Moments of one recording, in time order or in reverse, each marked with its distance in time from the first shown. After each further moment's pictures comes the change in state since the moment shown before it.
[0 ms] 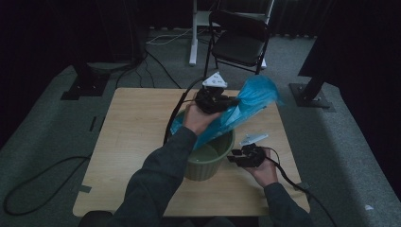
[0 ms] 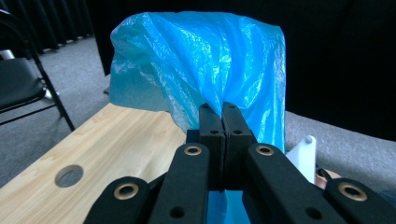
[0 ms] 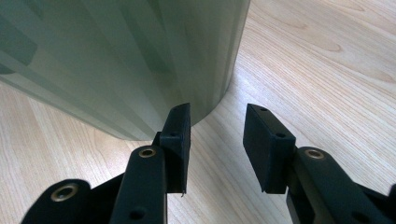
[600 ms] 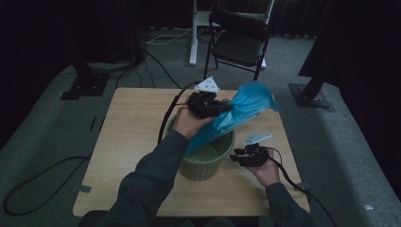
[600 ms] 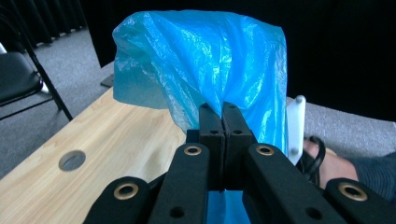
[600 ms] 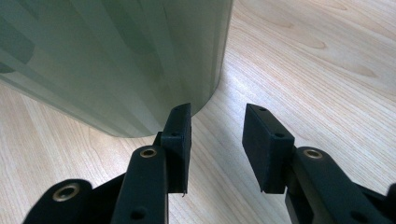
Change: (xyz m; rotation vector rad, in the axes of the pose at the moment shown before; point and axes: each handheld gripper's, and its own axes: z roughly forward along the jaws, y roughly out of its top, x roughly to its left) left arm 0.002 -0.015 -0.024 0.044 -0.016 0.026; right arm -0.003 -0.003 -0.007 -0.011 -0.013 0.024
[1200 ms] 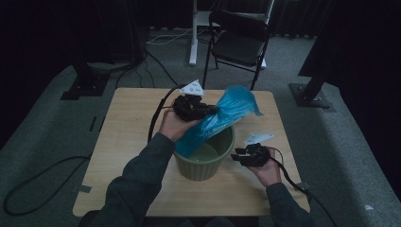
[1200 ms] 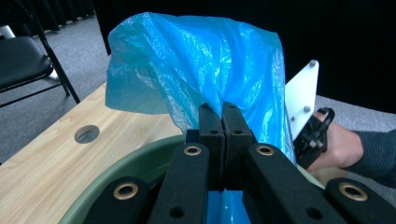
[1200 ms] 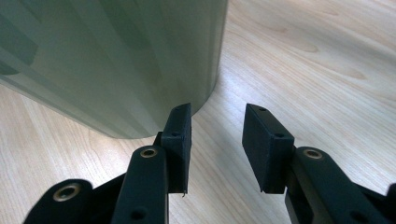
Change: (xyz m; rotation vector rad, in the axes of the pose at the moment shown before) left arm 0.008 -0.022 -0.024 0.028 0.020 -0.012; right arm -0.001 0.000 -0.005 -0.015 -0.011 0.000
